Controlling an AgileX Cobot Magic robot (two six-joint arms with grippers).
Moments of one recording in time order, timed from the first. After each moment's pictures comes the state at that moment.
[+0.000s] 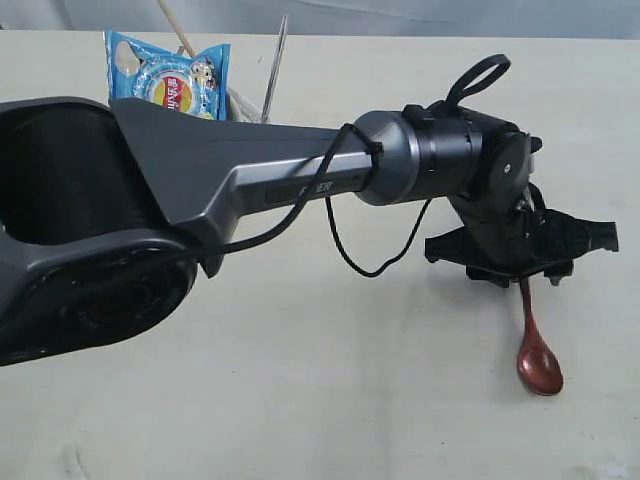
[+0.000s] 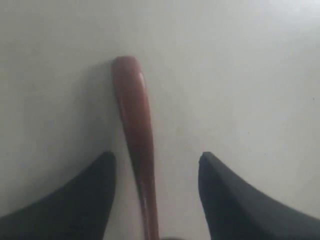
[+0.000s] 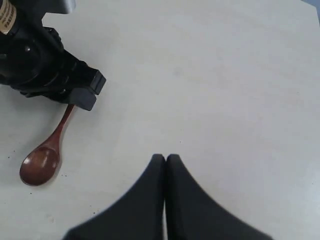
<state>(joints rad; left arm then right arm) -1.05 2.45 -2.00 -0.35 0.68 -0.61 0.41 0.36 -0.64 -0.41 1.22 0.12</state>
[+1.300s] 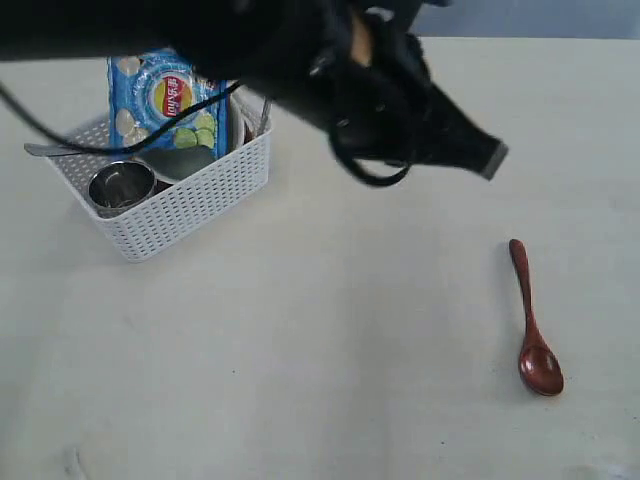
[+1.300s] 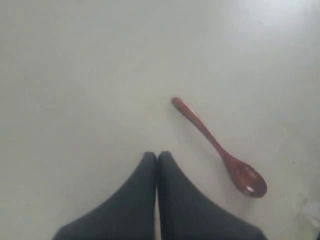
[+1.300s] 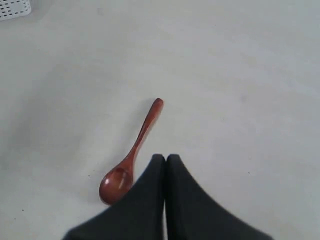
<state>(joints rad) -0.96 1.63 -1.27 -0.11 0.46 -0.14 0.41 0.36 -0.64 -0.19 1.11 0.08</state>
